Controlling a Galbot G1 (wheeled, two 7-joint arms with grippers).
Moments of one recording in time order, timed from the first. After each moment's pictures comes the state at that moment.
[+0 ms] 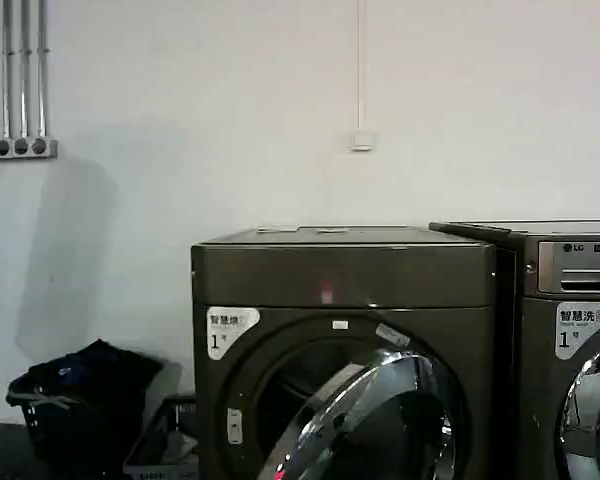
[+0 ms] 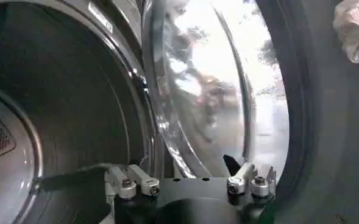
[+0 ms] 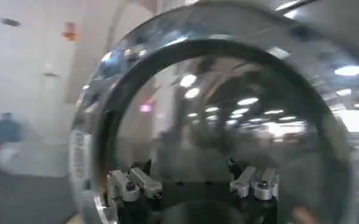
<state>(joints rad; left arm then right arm) 0.36 -0.96 0.24 -1.12 -0.76 -0.44 1.02 -1.51 0.68 0.93 1.98 0.96 0.04 -0.63</state>
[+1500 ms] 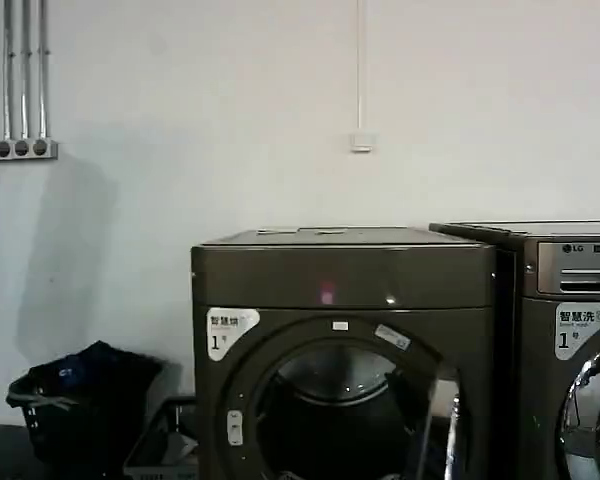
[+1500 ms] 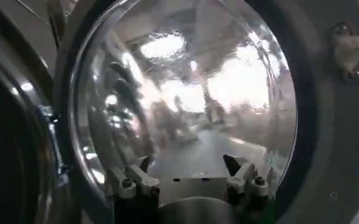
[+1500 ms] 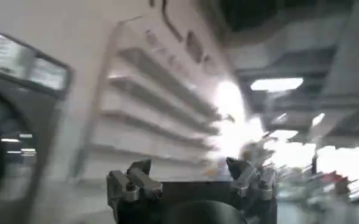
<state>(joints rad) 0.38 -1.07 0.38 -1.24 -0.79 -0.47 1.07 -1.92 1.28 2.27 1.64 0.69 0.11 -0.23</state>
